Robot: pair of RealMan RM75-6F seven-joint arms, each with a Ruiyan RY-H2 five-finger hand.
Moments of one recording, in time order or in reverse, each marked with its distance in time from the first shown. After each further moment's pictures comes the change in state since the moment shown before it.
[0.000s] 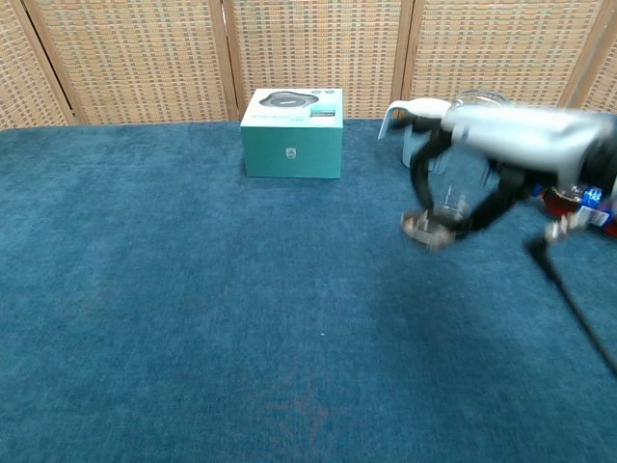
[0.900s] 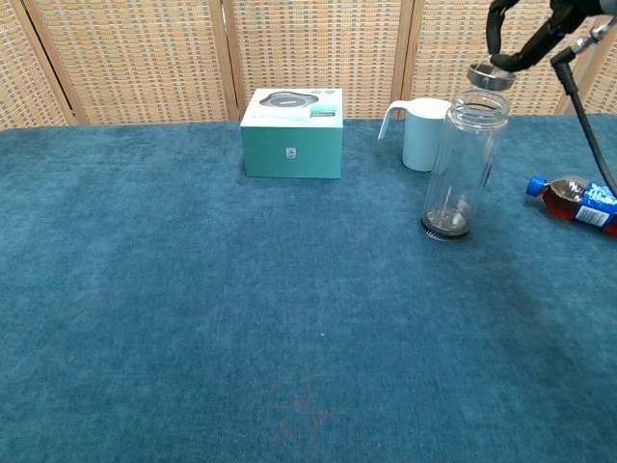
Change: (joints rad) left arm -0.012 -0.007 -0.005 -0.002 -0.021 -0.019 0.017; right arm 0.164 0.086 0.165 0.169 0.408 0.045 -0.034
